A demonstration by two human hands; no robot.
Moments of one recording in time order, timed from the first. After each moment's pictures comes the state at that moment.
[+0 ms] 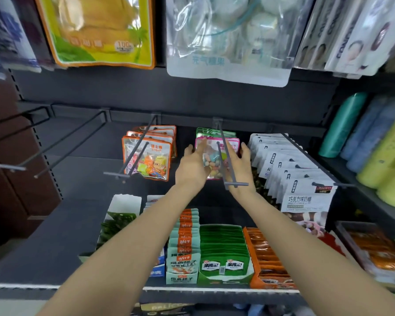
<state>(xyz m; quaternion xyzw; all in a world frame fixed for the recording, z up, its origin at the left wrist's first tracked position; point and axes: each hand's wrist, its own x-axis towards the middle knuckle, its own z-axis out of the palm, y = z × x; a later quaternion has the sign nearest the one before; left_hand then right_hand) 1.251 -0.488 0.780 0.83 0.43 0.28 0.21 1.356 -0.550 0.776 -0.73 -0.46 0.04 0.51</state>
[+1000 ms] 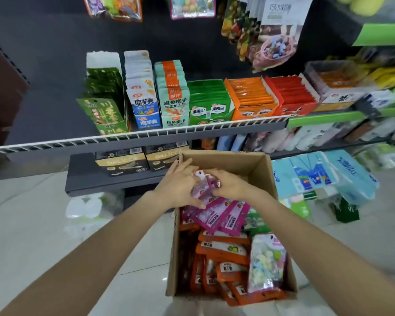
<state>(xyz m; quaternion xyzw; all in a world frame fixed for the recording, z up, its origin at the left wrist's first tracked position) 1.062 -0.717 0.565 0.96 0.17 -0.15 0.15 1.203 -0.820 0.562 -0.77 -0.49 0.38 0.12</state>
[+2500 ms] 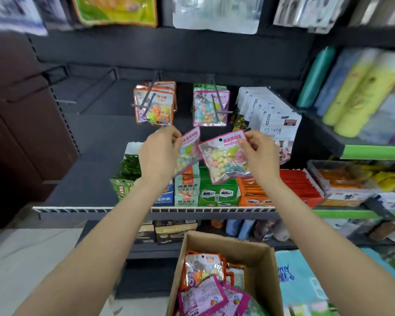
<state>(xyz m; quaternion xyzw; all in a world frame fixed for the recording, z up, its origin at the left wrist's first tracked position) 1.106 -0.630 0.774 0.79 0.44 0.42 0.10 1.292 -0.727 0.766 -0.73 -0.47 -0.02 0.50</state>
